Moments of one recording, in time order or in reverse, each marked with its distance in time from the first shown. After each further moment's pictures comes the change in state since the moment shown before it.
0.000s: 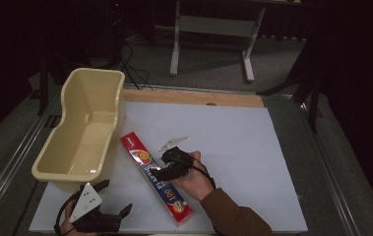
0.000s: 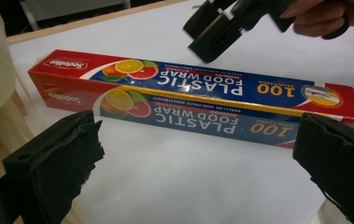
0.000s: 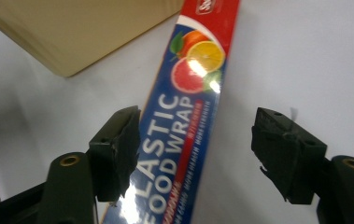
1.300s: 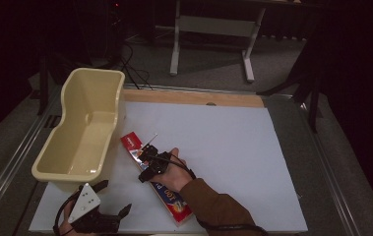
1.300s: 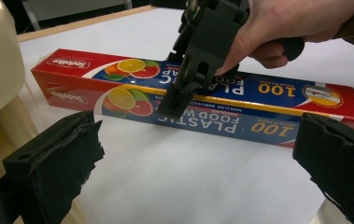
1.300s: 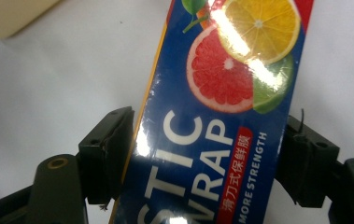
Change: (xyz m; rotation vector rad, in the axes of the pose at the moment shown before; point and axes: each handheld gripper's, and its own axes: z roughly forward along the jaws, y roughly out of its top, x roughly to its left) left arm 0.000 -0.001 -0.002 -0.003 0.003 -0.005; right arm 0.010 0.025 0.072 0.334 -0.040 0.004
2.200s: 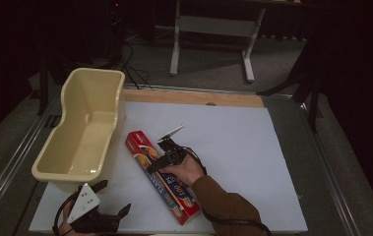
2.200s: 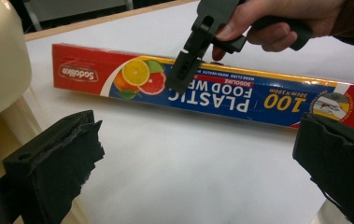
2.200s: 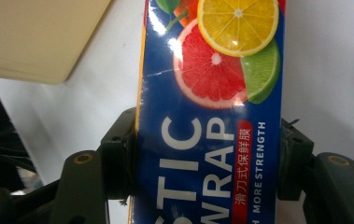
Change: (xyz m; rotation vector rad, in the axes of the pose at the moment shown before) left arm 0.001 0.000 -0.001 -0.005 0.003 -0.004; right arm -0.056 -0.020 -0.009 -0.041 0.321 0.337
